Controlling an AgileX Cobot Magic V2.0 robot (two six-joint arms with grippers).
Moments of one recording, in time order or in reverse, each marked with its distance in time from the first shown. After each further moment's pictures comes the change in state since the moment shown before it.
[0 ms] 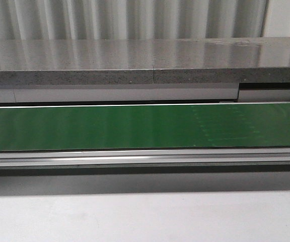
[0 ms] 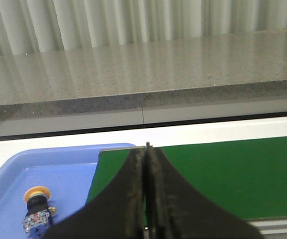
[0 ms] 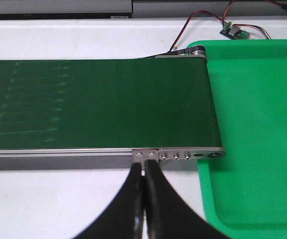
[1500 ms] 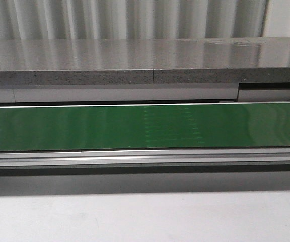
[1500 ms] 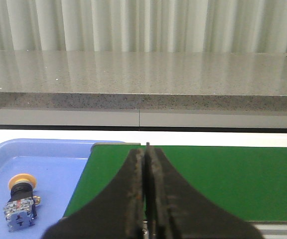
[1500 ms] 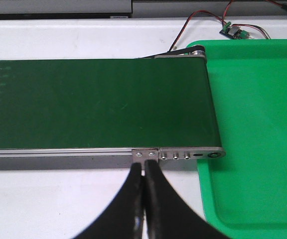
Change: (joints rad) left arm -0.002 -0.066 0.121 0.058 -0.098 -0.161; right arm 0.000 0.000 0.000 0.000 0.000 0.000
